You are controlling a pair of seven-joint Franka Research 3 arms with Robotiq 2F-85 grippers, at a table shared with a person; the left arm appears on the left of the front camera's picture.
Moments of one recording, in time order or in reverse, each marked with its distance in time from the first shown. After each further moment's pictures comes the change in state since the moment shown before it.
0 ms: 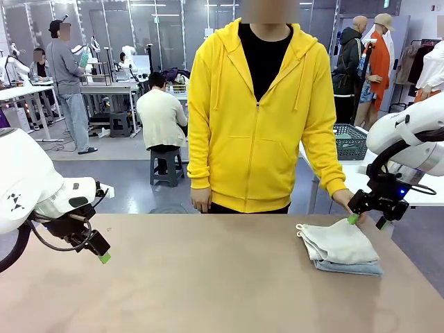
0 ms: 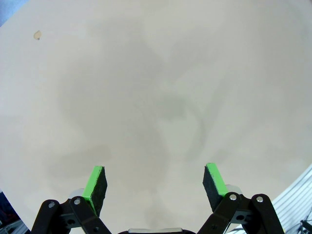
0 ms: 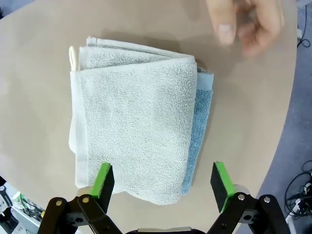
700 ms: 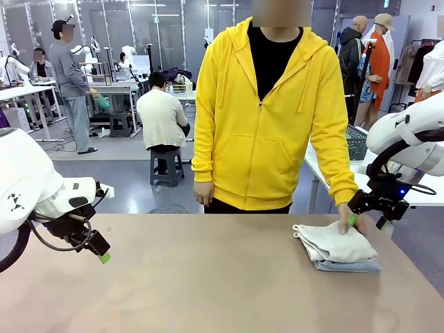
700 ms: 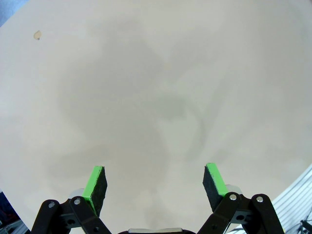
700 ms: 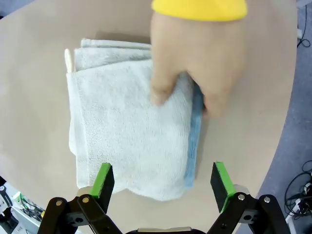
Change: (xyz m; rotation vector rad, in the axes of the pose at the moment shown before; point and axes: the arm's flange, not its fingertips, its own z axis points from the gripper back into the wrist) left arm 0.000 0.000 0.000 0.000 0.000 0.000; right arm 0.000 0.000 0.000 0.000 0.000 0.000
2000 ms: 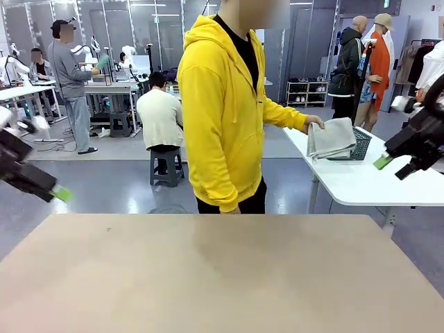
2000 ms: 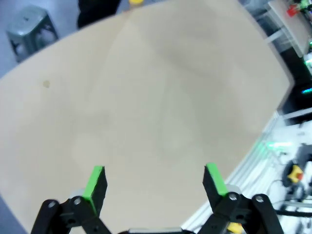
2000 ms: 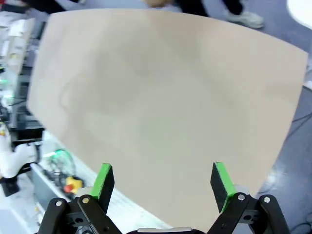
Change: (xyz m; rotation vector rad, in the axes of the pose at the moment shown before) left arm -0.019 0.093 0.148 -0.350 -0.290 0.023; right arm -0.072 0.027 0.184 0.295 -0.166 0.226
